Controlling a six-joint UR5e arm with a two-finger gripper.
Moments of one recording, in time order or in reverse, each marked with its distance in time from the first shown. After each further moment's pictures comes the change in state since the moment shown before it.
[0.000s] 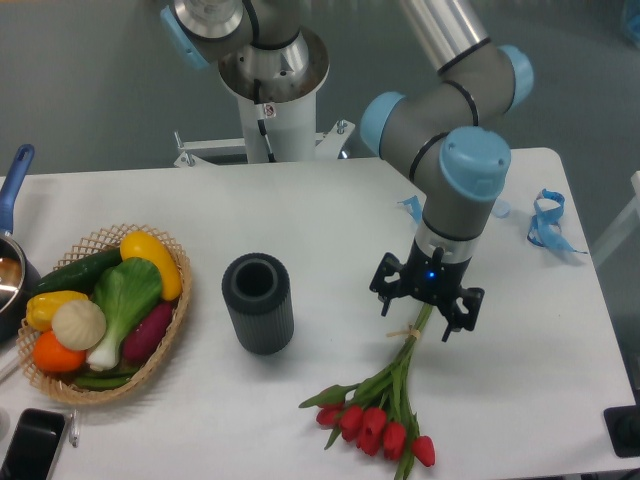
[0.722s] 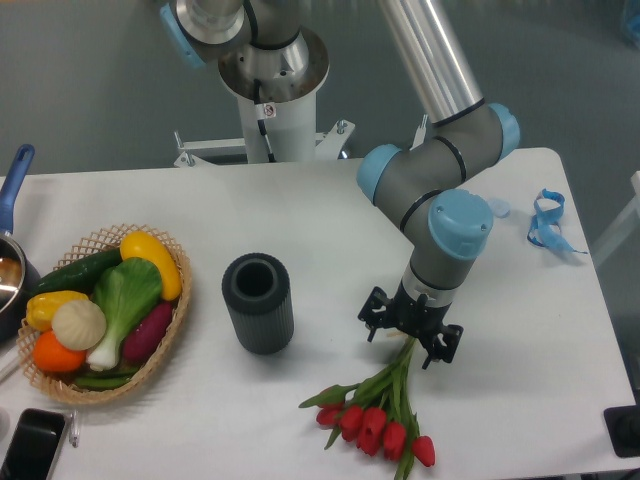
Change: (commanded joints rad) arm -0.023 -0.086 -0.009 0.109 0.002 0.028
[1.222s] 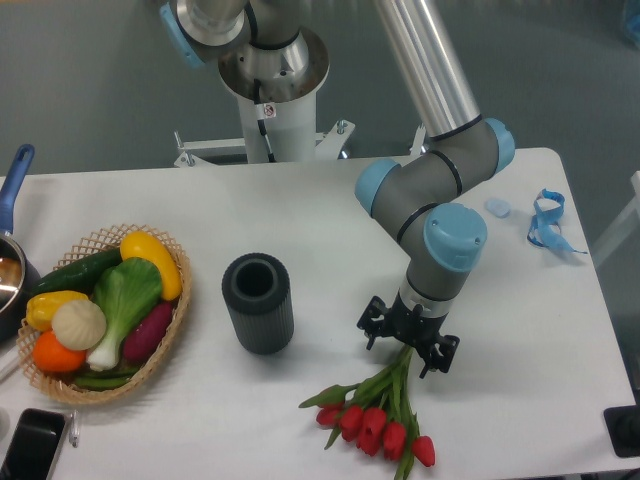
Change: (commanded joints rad) arm -0.017 -0.037 0.000 0.058 0.005 0.008
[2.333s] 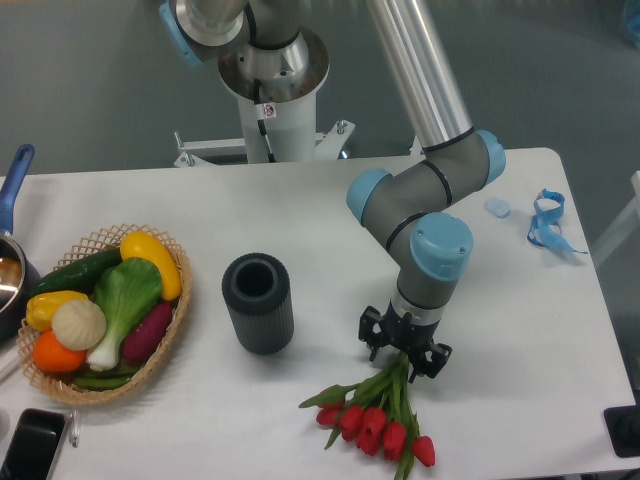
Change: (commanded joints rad) arm -0.009 -0.003 0.006 0.000 0.037 -0.008
